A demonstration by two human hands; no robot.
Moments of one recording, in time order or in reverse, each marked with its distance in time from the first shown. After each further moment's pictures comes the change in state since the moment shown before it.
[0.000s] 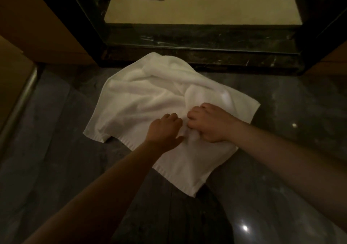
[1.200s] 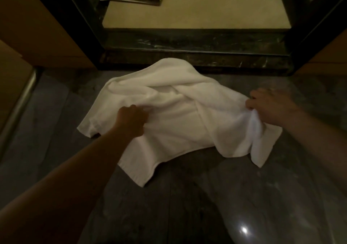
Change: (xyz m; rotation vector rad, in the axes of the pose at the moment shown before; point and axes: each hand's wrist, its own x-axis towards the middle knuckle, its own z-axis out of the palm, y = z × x) left_hand -0.010 -0.072 -0.044 0.367 -0.253 -0.146; right_hand -0.108 0.086 0.005 -0.184 -0.203 0.547
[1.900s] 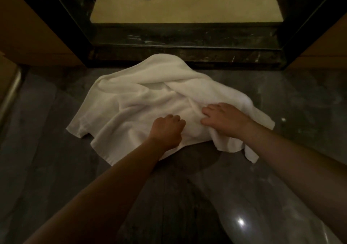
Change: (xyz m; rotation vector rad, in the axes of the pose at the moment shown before) left_hand 0.003 0.112 -0.015 -0.256 0.204 0.245; right_hand 0.014 -0.085 0.001 0.049 0.213 -0.380
